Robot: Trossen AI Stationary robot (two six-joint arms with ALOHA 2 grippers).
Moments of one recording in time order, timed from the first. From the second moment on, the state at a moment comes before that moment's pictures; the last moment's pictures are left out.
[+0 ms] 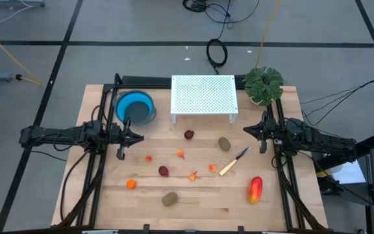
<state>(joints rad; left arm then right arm) 0.01 0.22 0.05 0.20 0.08 -0.01 -0.14 0.02 0.18 -0.26 0.03 0.10</state>
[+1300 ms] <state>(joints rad) -0.04 0.83 0.75 -0.10 -0.39 -0.37 -0.14 0.02 0.18 -0.26 0.03 0.10</state>
